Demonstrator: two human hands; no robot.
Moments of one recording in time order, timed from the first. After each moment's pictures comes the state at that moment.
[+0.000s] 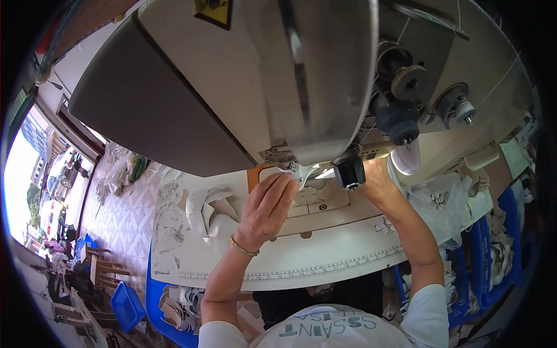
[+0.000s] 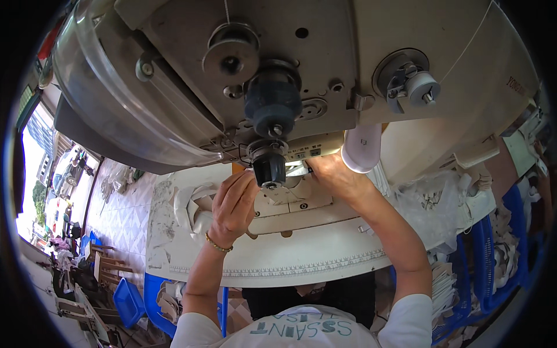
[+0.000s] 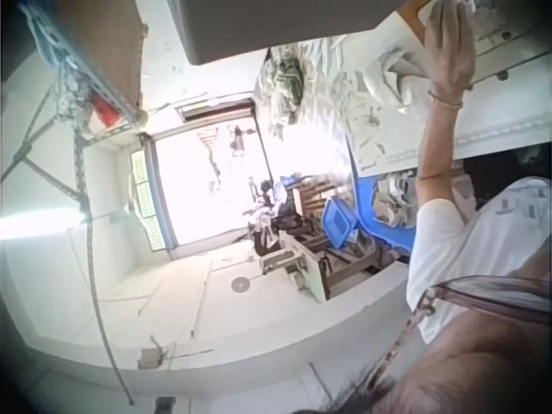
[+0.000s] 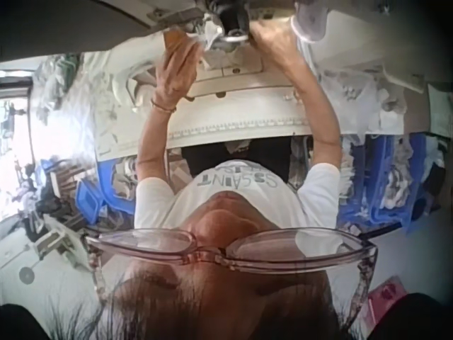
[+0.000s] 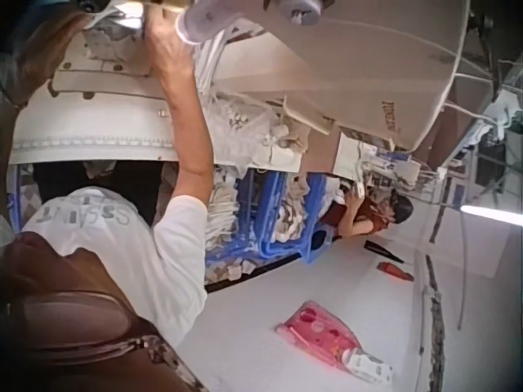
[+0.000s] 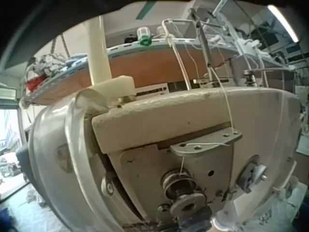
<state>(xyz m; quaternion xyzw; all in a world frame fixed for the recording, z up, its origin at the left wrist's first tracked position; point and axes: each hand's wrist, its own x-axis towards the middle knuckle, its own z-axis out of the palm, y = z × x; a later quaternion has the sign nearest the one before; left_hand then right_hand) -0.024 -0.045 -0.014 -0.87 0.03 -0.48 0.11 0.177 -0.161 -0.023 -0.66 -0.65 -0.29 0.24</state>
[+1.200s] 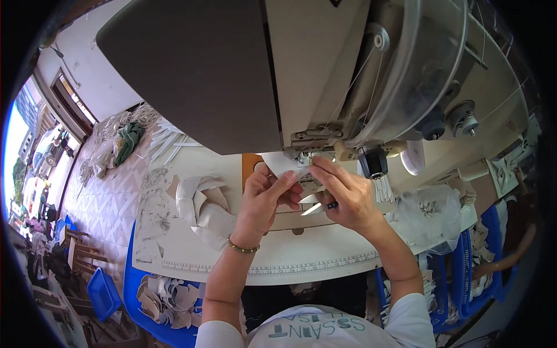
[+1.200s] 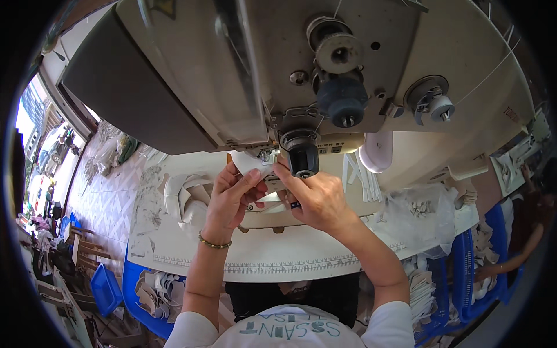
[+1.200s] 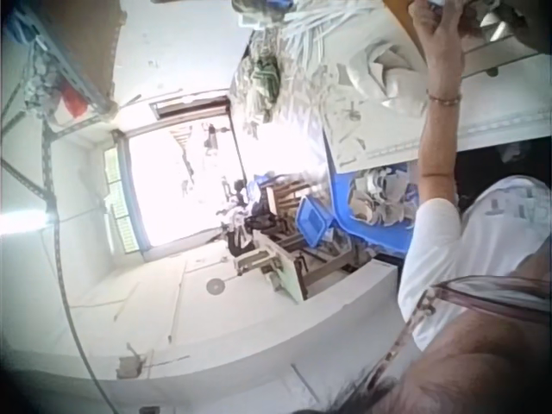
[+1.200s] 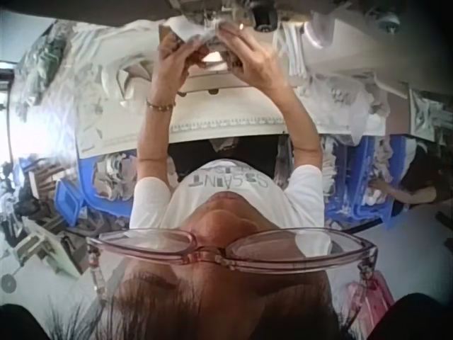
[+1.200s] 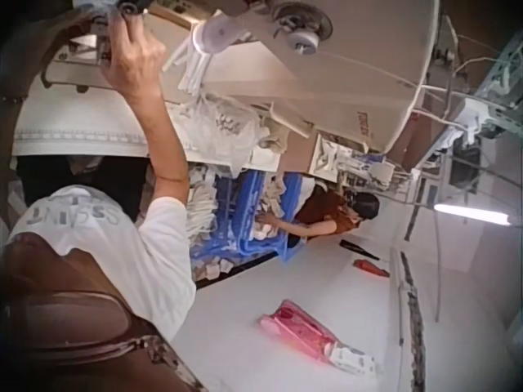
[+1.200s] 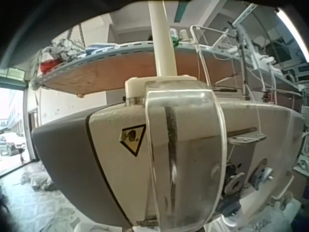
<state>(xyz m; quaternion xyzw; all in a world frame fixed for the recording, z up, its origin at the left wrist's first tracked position) -0.023 -0.057 -0.008 -0.51 -0.17 -0.31 -0.78 0.124 -0.169 -0.012 -0.58 -0.69 -0.22 0.37</state>
